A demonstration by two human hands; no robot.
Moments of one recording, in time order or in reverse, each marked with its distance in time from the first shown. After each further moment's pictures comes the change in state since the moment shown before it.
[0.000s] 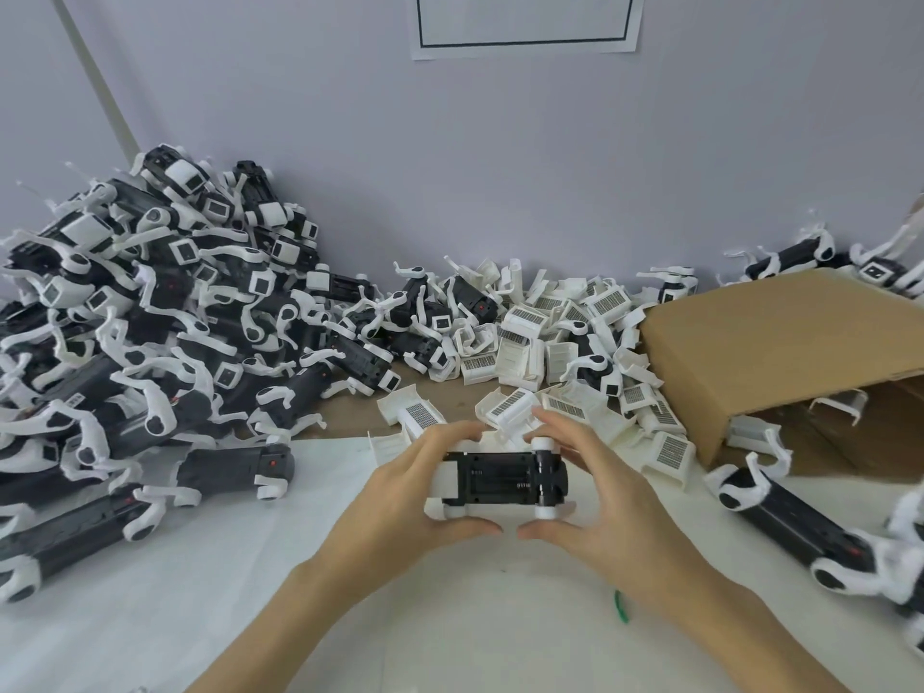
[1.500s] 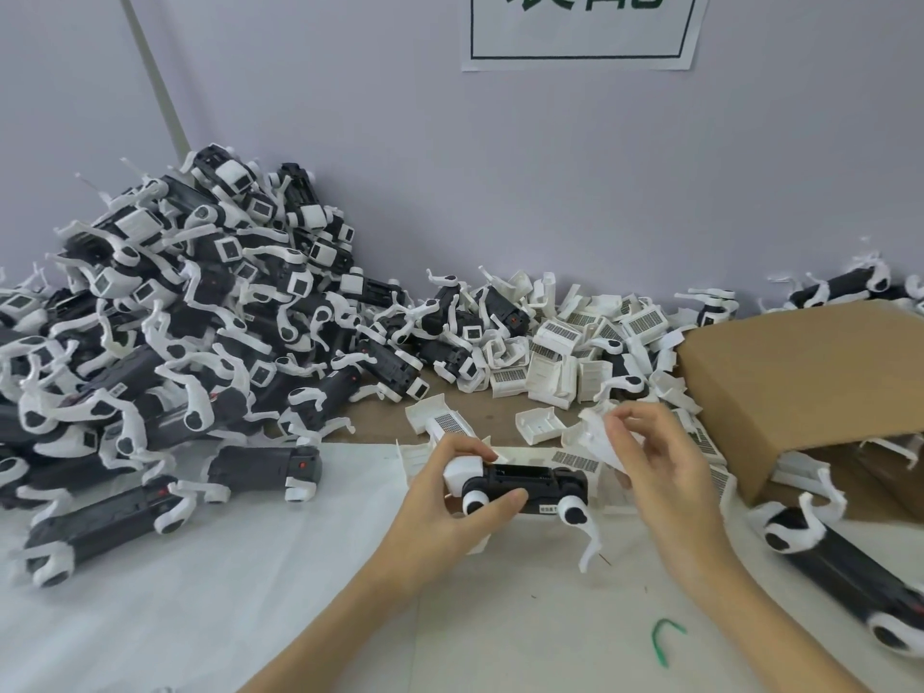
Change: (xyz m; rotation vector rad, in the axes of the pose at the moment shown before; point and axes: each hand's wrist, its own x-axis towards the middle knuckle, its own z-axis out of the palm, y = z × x) left_hand -0.001 0.002 0.013 -0.712 0.050 -0.478; right_hand 0.042 0.016 0.001 0.398 0.404 0.139
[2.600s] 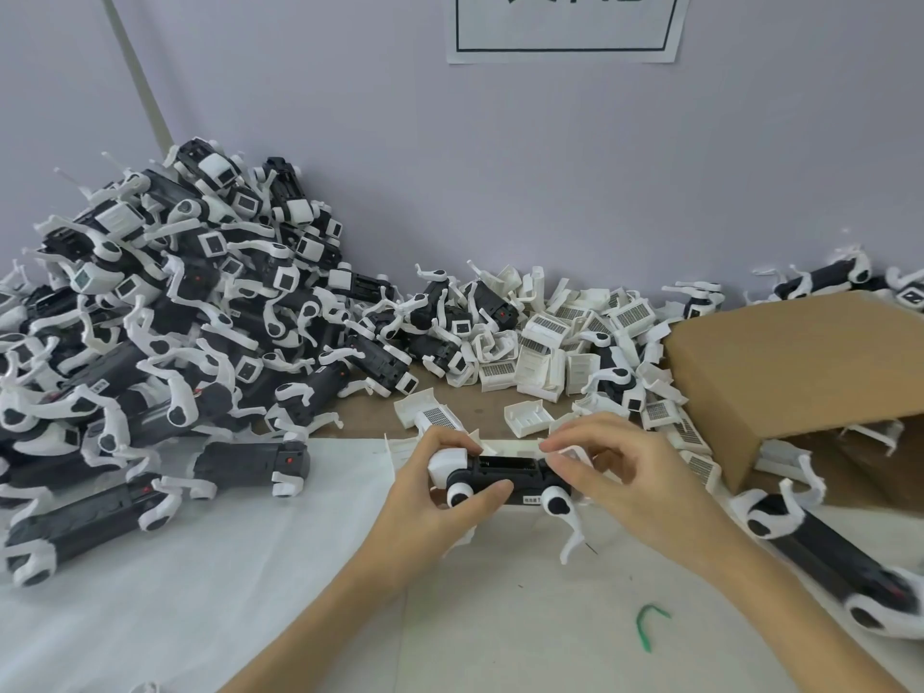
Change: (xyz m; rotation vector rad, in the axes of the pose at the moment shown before) left_hand 0.002 -0.004 0.000 0.038 0.043 -0.001; right_hand -0.004 -0.035 -0.008 -0.269 -0.367 -0.045
